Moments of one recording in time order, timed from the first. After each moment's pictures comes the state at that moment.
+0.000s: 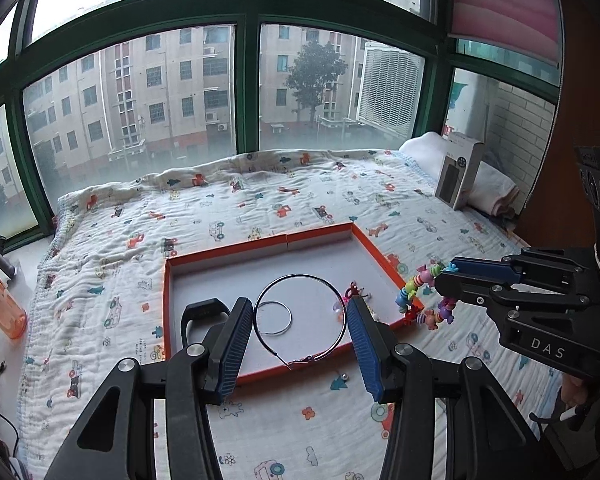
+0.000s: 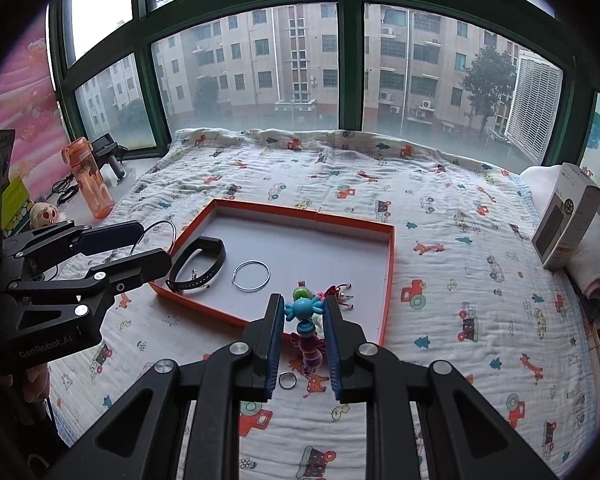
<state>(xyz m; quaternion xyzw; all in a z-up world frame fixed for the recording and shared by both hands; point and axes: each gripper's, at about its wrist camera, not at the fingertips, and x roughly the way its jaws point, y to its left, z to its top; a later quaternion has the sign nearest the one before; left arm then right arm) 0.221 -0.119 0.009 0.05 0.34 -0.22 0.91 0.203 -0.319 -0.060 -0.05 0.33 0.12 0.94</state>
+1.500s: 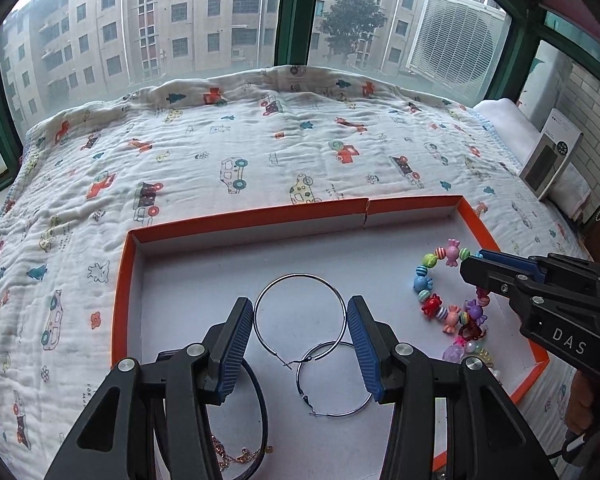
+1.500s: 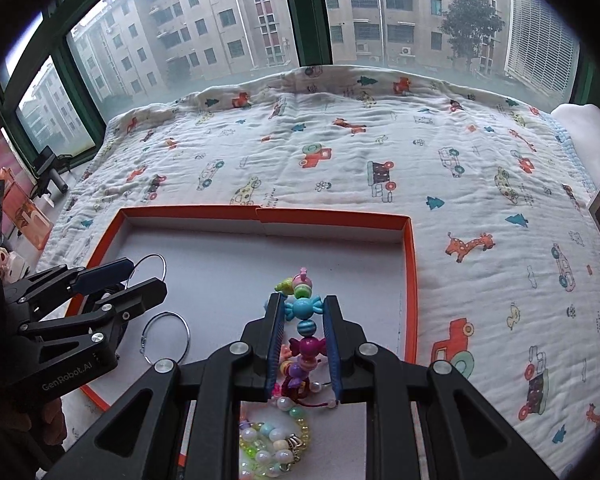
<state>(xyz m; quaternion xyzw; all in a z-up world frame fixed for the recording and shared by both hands) 0.404 -0.135 -0.121 0.03 0.46 -0.17 0.87 0.342 -0.329 -0.133 0.01 0.41 0.08 0.91</state>
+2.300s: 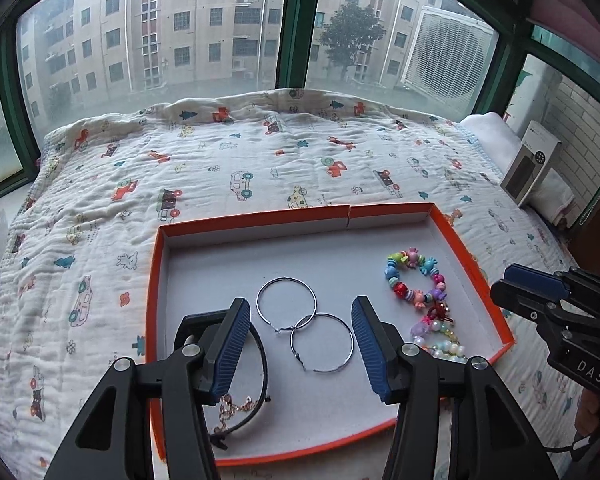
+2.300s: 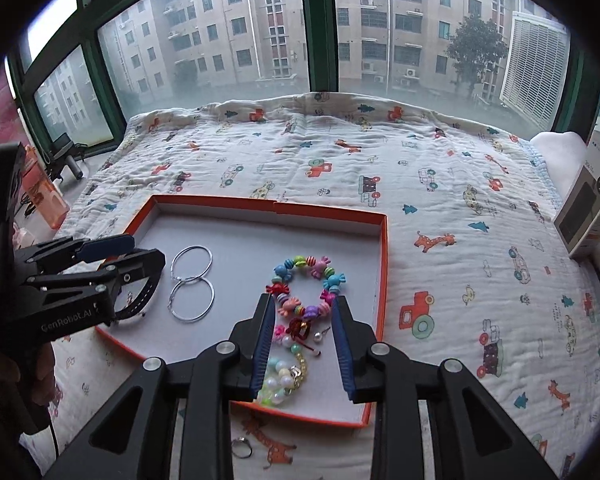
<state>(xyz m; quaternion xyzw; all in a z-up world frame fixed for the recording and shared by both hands) 0.351 -0.116 -0.077 0.02 0.43 -0.18 0.89 0.275 -0.329 -0.100 -0.03 0.38 0.09 0.92</state>
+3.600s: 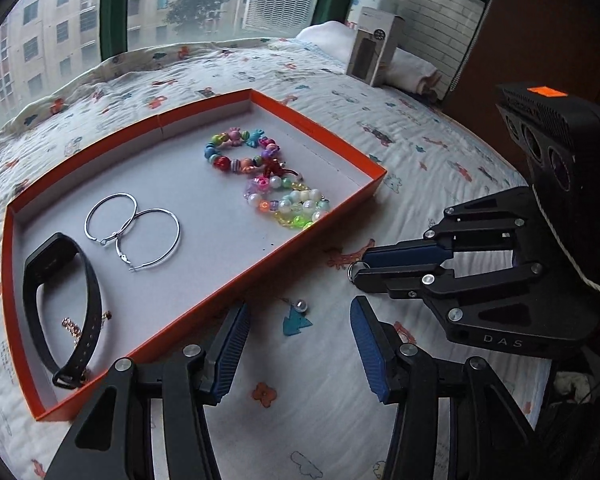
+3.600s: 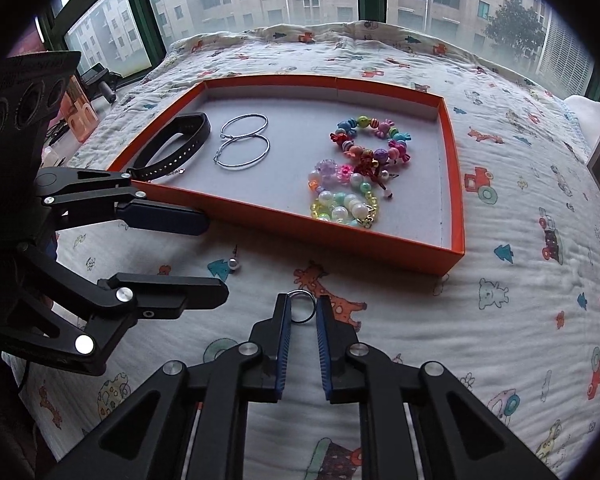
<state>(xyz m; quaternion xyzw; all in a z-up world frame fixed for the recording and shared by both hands) 0.267 -0.161 -0.134 0.12 0.45 -0.43 0.77 0.221 -0.310 -0.170 -0.05 0.45 0.14 0.88</state>
